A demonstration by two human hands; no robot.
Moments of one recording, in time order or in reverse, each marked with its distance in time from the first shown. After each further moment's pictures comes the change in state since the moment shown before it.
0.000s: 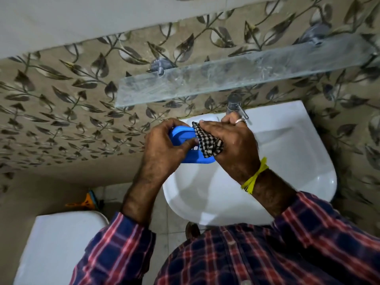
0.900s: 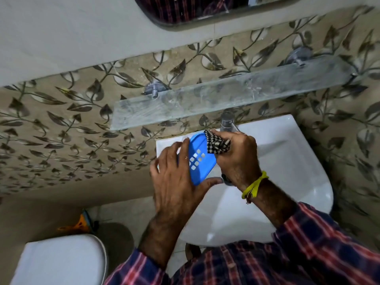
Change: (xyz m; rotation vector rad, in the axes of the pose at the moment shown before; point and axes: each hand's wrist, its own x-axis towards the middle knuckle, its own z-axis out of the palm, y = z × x) left_hand -0.031 -0.008 0.033 0.739 0.139 0.318; right_hand 0.020 0.001 -0.012 0.086 0.075 0.442
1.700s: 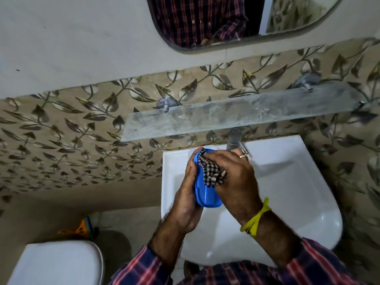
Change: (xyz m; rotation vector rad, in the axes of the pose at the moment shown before) left_hand 0.013 0.018 0.018 -1.868 -0.391 -0.682; right_hand -0.015 -0.011 0.001 0.019 -0.069 -0.239
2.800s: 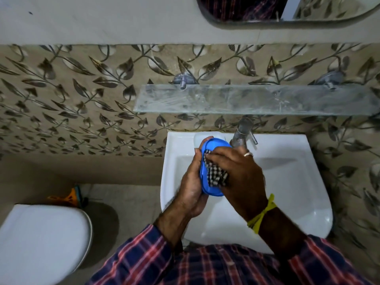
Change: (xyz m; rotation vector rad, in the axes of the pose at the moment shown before) left_hand -0.005 -0.012 -0.019 -0.053 0.104 -0.154; right_hand -0.022 -0.008 0.002 -0.254 -0.179 -0.235
